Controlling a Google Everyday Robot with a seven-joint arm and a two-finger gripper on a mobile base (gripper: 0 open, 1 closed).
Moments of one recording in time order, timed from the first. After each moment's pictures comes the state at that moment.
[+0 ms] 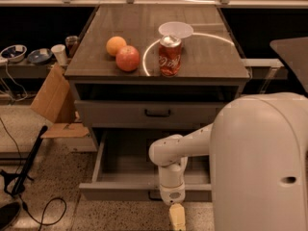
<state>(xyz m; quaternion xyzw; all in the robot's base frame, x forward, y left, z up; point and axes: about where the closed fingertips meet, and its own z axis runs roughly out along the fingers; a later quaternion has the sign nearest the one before) 0.350 -0.073 0.444 0.72 -0.62 -0.20 0.22</state>
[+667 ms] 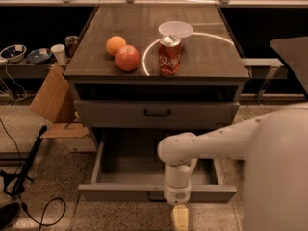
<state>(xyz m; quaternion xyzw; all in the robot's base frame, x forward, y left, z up) 0.345 -0.069 0.472 0.73 -0.63 -0.21 0.16</state>
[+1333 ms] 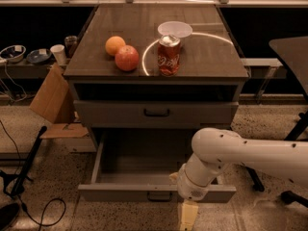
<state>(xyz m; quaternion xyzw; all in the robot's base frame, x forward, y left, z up) 0.359 -0.066 0.559 0.69 -0.69 -0.23 -0.05</state>
